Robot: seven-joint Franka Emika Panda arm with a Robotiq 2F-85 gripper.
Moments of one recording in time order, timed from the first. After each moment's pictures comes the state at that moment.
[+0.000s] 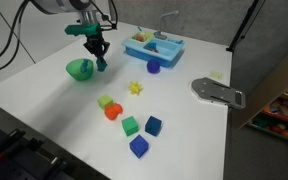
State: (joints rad) arm 0.19 0.73 -0.05 -1.64 -0.14 2.20 0.06
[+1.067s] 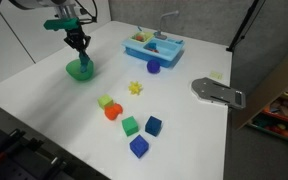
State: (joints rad) arm 0.28 0.72 0.03 -1.62 -0.17 2.20 0.07
